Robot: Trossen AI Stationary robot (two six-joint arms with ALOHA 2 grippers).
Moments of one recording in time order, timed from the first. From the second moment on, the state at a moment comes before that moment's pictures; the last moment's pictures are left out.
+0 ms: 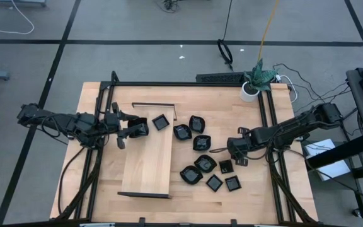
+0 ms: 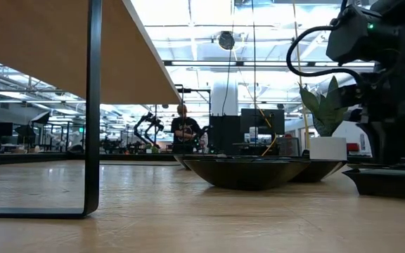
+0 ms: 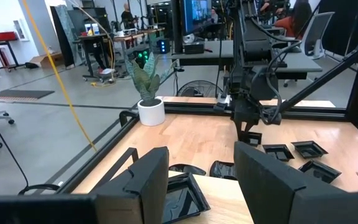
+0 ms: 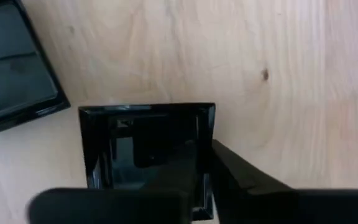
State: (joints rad) left arm -0.26 0.54 0.50 -0.03 -0.50 0.02; right arm 0.20 1.30 0.54 -0.68 0.10 0.35
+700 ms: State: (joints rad) left arm -0.26 0.57 0.50 0.00 -0.50 -0.02; right arm 0.20 1.06 0.57 -0.31 0.46 0.11
